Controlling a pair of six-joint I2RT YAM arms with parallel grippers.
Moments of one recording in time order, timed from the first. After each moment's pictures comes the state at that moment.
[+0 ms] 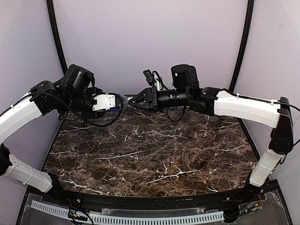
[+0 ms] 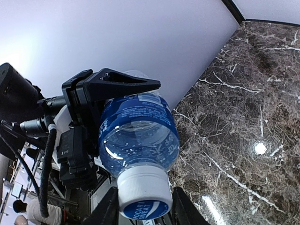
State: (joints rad) left arm -0.81 1.26 1.39 -0.87 -0.33 0.97; right arm 0.92 1.68 1.47 -0.03 -0.56 0.75
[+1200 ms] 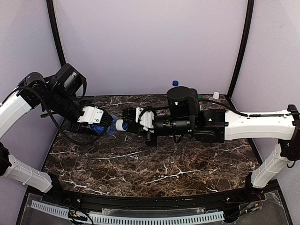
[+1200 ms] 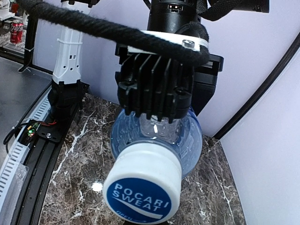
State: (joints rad) left arm -0.82 1.24 1.54 -1.32 0.10 1.04; right arm 1.22 1.54 1.29 0.03 -0.25 -0.52
